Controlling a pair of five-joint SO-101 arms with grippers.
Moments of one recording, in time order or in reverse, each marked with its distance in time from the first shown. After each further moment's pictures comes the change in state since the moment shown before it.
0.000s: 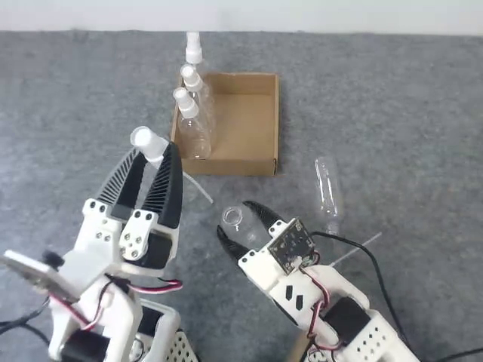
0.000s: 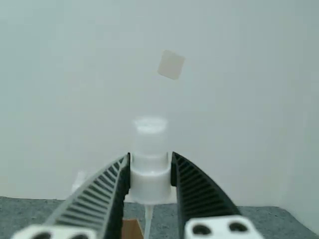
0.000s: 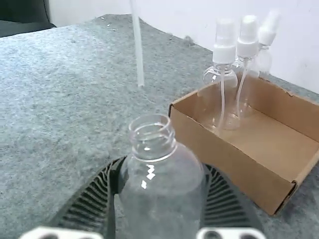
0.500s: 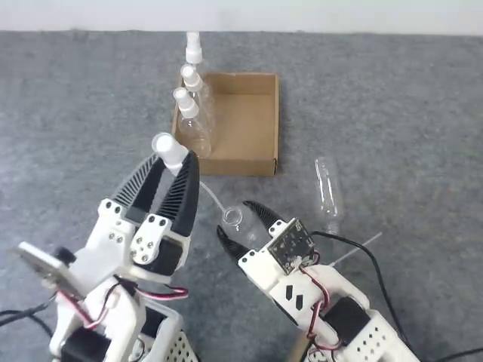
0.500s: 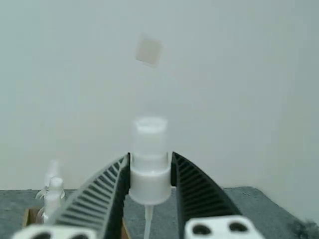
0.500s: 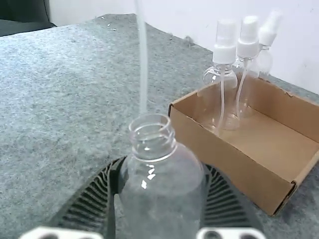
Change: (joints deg) left arm 6.2 0.0 0.0 2.1 0.0; right arm -0.1 0.0 0.0 0.0 0.2
